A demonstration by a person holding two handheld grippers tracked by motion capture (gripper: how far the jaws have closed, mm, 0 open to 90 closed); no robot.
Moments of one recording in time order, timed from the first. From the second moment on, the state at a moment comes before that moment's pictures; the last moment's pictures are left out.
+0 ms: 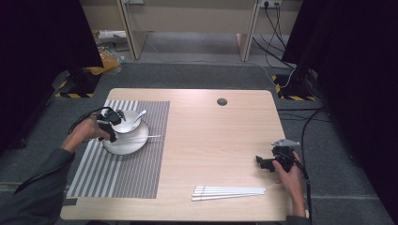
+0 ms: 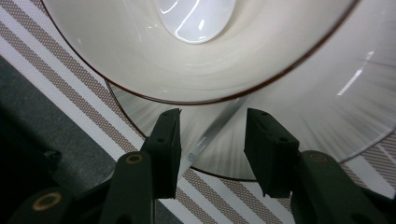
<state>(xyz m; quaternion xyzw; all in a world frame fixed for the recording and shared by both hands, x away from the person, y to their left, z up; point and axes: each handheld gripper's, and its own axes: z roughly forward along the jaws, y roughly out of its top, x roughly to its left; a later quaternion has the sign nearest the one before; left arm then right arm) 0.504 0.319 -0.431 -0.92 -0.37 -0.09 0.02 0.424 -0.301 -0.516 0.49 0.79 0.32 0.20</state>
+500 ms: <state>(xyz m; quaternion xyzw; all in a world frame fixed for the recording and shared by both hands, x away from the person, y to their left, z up) 0.459 0.287 -0.422 -0.95 -0.31 -0.06 -0.06 0.424 -0.301 -0.516 0.49 0.79 0.32 0.20</state>
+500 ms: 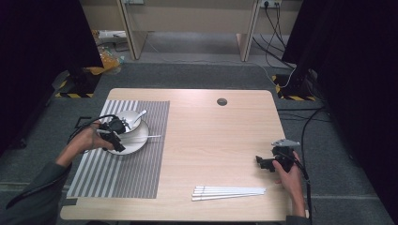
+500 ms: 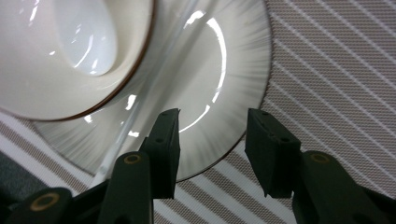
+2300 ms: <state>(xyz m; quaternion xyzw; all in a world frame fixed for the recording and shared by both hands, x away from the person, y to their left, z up) 0.408 0.068 -0.441 -0.99 -0.07 -0.02 -0.13 0.424 -0.301 -0.516 0.49 0.79 0.32 0.20</state>
